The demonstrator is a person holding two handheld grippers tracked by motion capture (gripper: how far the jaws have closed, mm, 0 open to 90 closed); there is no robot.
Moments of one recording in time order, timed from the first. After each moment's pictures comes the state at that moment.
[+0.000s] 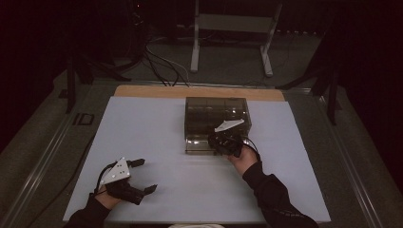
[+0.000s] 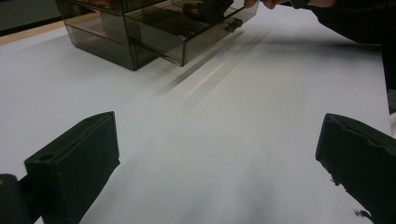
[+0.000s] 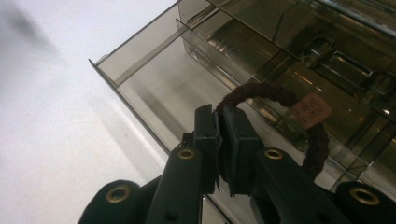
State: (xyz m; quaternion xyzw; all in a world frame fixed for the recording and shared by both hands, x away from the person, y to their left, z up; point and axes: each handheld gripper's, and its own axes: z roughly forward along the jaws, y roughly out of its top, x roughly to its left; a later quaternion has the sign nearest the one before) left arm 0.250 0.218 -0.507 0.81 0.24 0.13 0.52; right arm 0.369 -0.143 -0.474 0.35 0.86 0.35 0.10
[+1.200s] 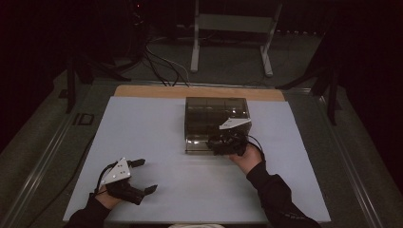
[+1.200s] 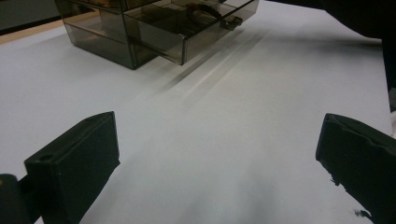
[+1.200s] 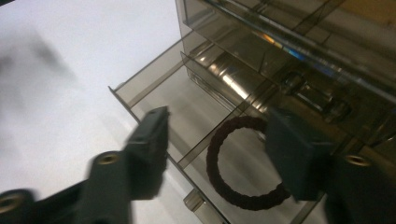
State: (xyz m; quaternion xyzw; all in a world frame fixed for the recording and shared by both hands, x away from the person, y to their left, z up) left arm 0.250 0.218 -0.507 0.81 0.24 0.13 0.52; right arm 0.364 -0.152 -0.457 0.35 0.85 0.39 0.11
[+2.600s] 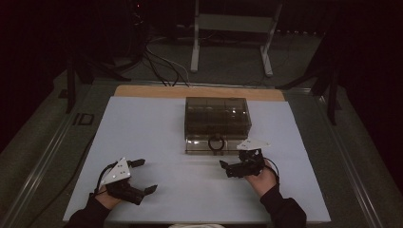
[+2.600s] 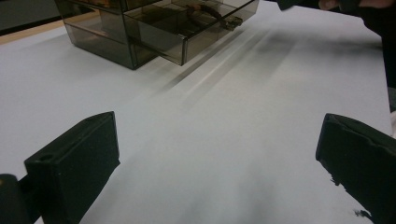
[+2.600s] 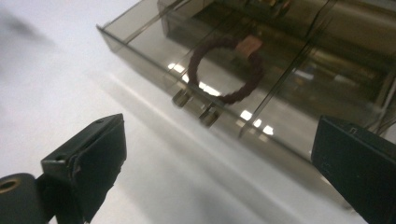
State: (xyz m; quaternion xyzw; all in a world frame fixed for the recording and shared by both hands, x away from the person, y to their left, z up) left arm 0.249 0.218 -0.507 0.81 0.24 0.13 0.52; right arm 0.299 -0.193 -0.473 0.40 0.82 0.38 0.17
